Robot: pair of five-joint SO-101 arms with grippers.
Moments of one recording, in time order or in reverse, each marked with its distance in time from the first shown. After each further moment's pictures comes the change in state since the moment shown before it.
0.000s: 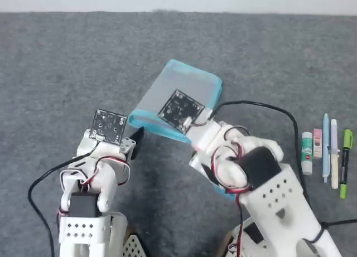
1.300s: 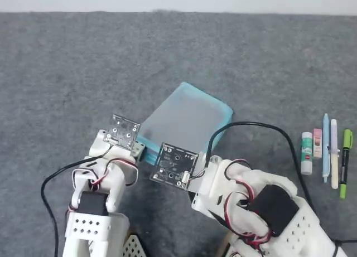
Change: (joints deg) left arm 5.0 0.0 8.1 -9.5 -1.3; right arm -14.2 -14.4 3.7 8.3 3.3
